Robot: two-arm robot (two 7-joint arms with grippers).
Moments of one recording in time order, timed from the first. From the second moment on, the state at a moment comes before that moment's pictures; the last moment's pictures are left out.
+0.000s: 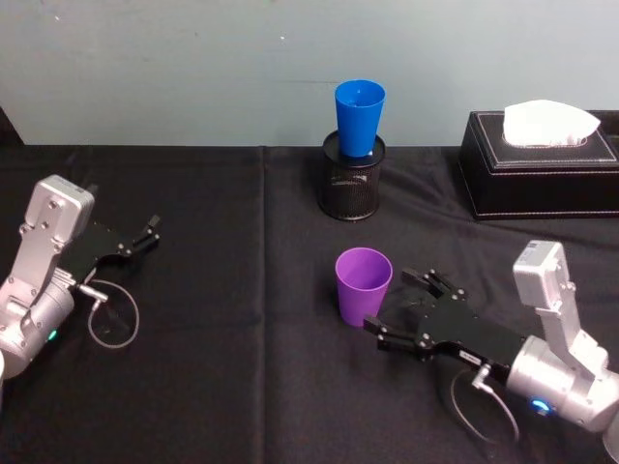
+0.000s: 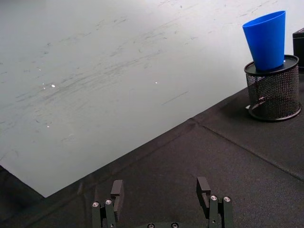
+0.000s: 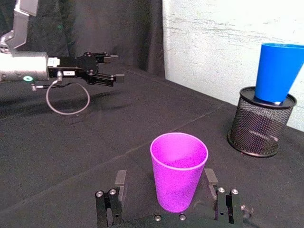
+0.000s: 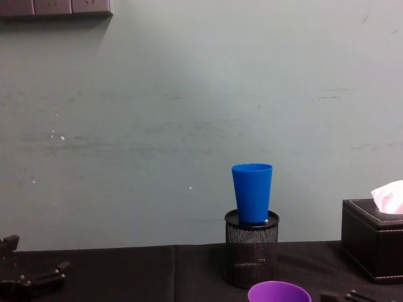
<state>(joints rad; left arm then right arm) -0.20 0.60 0.45 -1.41 -0.25 -0.12 0.03 0.15 0.58 -0.48 -1.45 0.45 -0.19 0.54</state>
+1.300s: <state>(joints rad) -0.20 0.60 0.45 -1.41 -0.25 -0.12 0.03 0.25 0.40 -0.46 -1.27 0.37 -0.18 0.56</state>
